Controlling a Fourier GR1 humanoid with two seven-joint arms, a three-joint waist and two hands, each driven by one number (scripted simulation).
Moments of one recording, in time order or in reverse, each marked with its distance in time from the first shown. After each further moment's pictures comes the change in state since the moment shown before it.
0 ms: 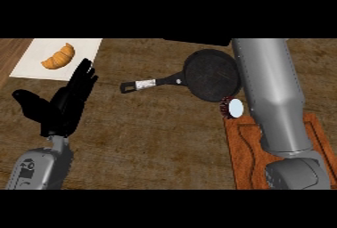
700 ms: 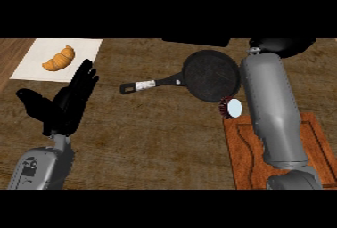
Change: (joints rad) left arm -0.005 -0.004 0.005 0.027 0.002 -0.006 -0.013; right arm 0.180 0.013 -0.089 0.020 -0.002 -0.172 -0.003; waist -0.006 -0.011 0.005
